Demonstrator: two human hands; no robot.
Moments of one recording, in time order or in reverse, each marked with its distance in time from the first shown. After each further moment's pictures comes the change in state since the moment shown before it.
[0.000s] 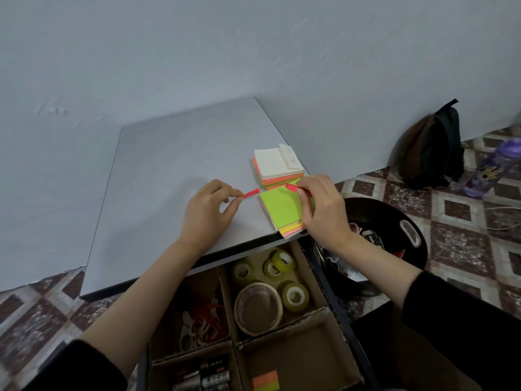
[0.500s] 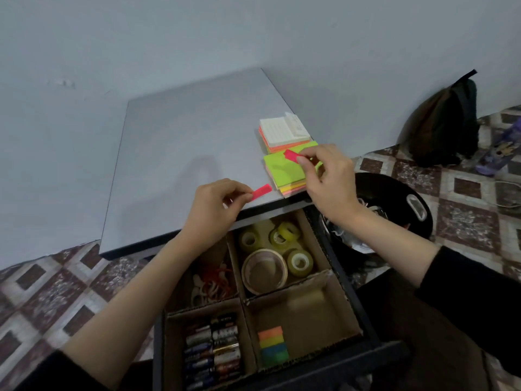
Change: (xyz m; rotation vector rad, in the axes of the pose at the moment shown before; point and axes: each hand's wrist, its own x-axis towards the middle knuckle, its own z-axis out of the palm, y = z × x) left_hand -0.041 0.033 -0.027 -0.215 -0.132 -0.104; right_hand 0.002 -0.035 -0.020 0.116 0.021 0.091
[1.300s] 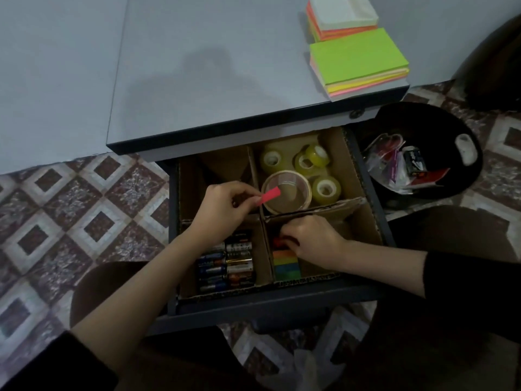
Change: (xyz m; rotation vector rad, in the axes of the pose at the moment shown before) left_hand -0.130 -0.023 0.024 -0.081 -0.230 -0.396; right_hand -0.176 -0.028 0.030 -0.068 -1.114 -0.077
